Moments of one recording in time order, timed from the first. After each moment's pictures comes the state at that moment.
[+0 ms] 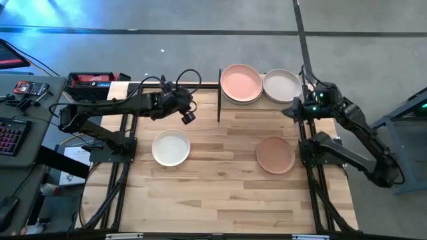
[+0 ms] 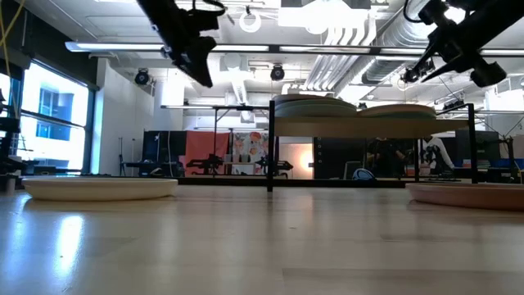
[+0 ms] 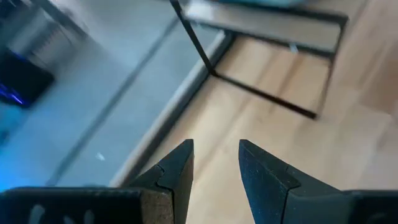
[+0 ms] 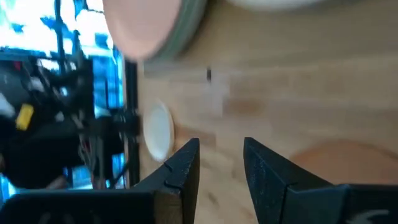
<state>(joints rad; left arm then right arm) 0.23 1.34 1.11 -0.59 -0.58 -0.03 -0.93 0.57 0.76 -0.90 -0.51 0.97</state>
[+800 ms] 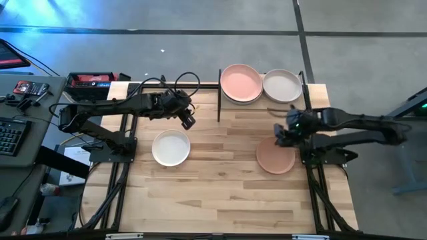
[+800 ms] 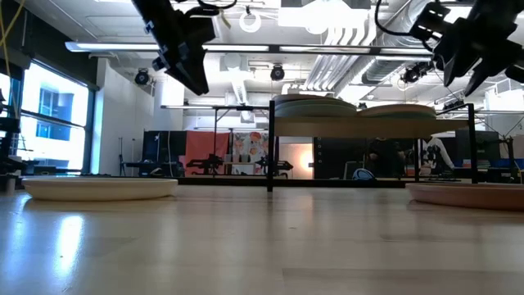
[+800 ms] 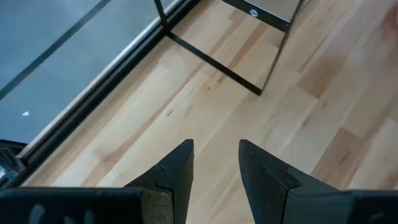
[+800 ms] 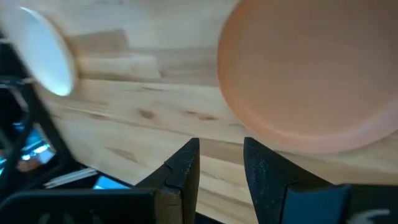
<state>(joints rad) 0.23 1.34 1.11 -0.70 -0.37 -0.29 -0.12 0.76 0.76 -1.00 -0.22 1.61</state>
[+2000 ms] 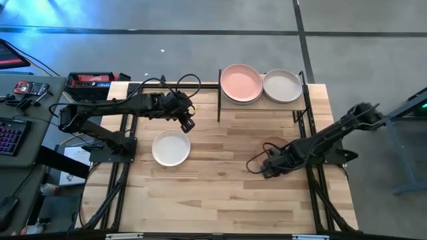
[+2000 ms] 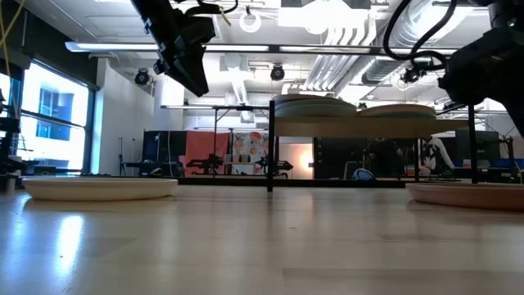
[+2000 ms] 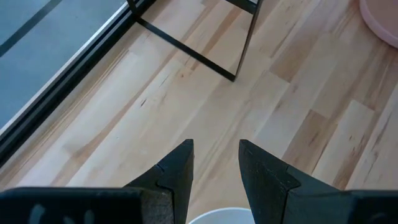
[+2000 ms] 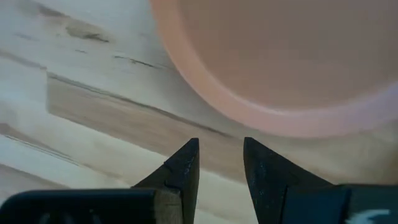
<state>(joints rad) 0.23 1.34 1.11 -0.71 -0.26 -0.28 0.44 1.30 0.76 -0.85 -0.12 1.68</state>
